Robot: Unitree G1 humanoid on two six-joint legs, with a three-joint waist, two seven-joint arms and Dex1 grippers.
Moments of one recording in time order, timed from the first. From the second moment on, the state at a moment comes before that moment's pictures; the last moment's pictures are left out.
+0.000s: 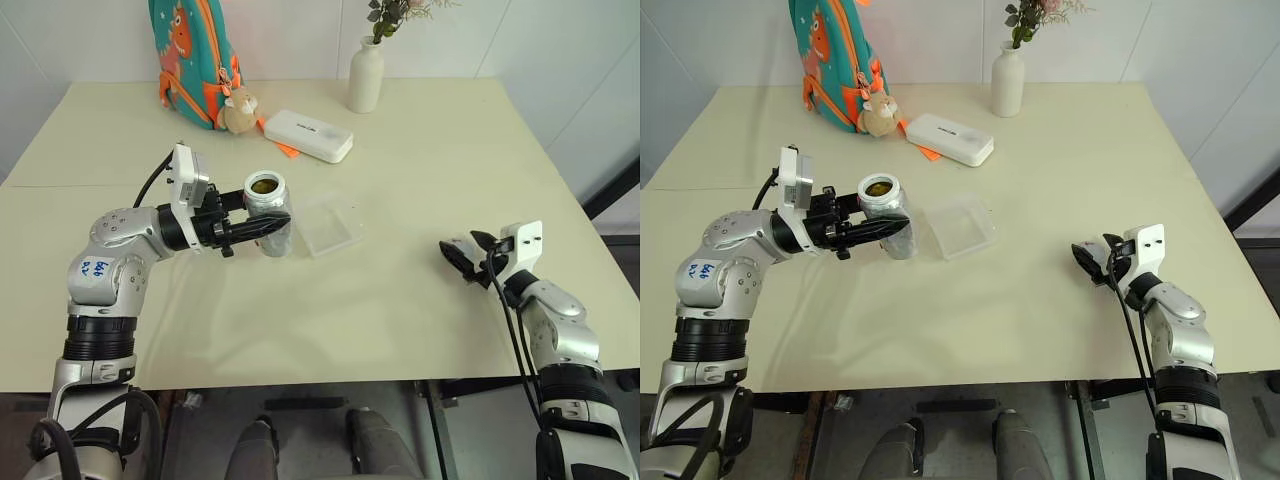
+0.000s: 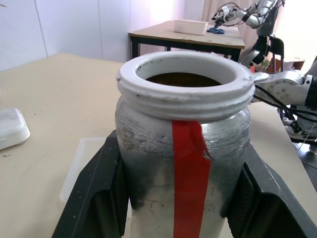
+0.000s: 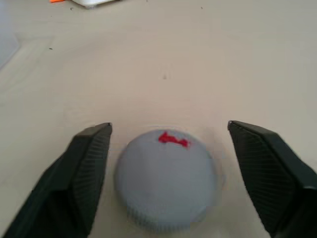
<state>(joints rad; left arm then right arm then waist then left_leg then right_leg) -0.67 0.60 0.11 0.08 -0.55 0.43 -1.08 -0.44 -0.49 -0.26 0.44 0.34 0.11 0.68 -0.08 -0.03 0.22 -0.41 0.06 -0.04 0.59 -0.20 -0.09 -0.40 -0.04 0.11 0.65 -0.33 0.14</state>
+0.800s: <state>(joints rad) -1.22 0.46 -0.09 0.98 -0.04 -0.12 -0.85 -0.43 -0.70 -0.16 -0.36 0.58 0.60 0.79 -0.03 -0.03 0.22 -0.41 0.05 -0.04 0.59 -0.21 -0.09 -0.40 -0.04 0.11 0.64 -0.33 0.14</state>
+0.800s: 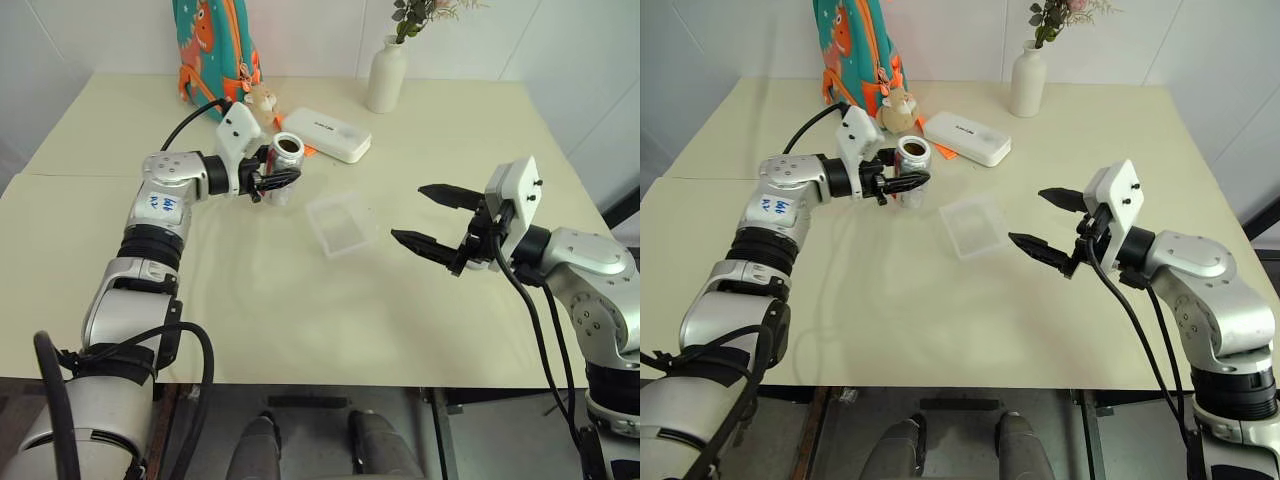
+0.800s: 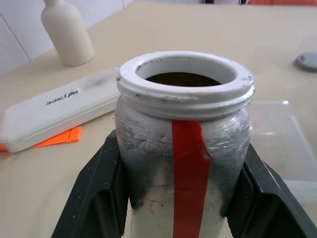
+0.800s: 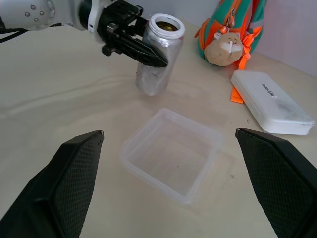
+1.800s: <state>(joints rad) -1.36 0.51 -0.97 1.08 1.38 -0.37 1.06 -0.29 -0.63 -0.19 -0.42 0.61 0.61 0.63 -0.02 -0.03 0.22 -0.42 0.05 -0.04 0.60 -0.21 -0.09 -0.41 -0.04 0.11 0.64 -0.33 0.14</state>
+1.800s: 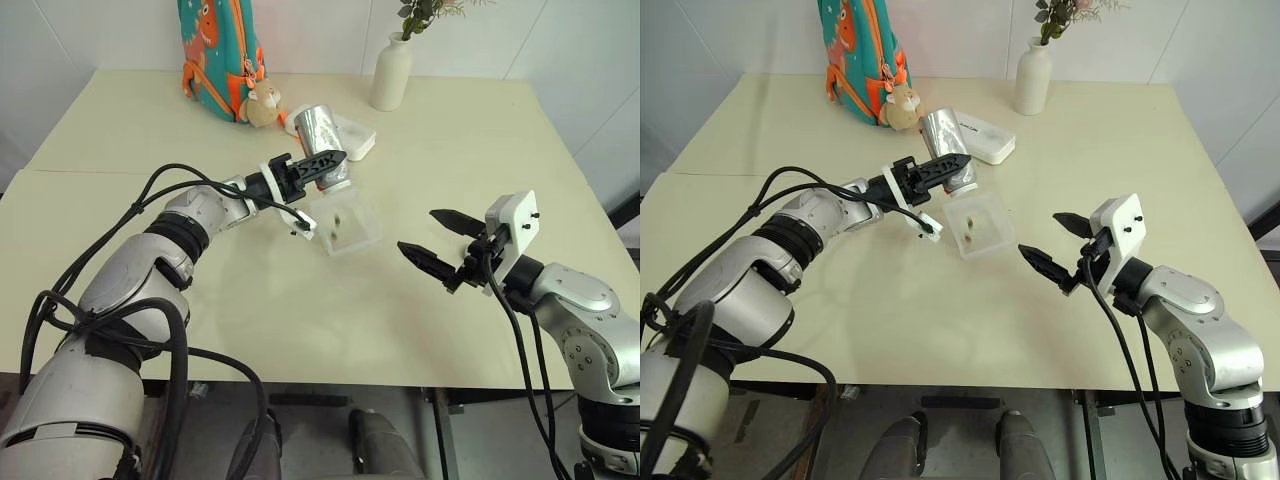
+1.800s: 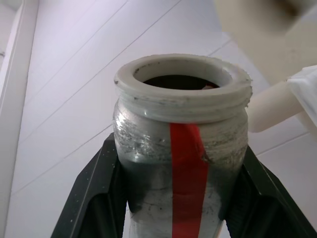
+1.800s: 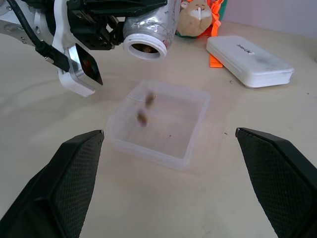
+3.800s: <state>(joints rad) -0.45 0.55 0.34 0.35 -0.28 0.12 -0.38 -0.42 -0.62 -0.04 -0.11 0.40 0.33 0.88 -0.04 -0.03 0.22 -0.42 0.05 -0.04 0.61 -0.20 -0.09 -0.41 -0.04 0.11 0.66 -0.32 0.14</state>
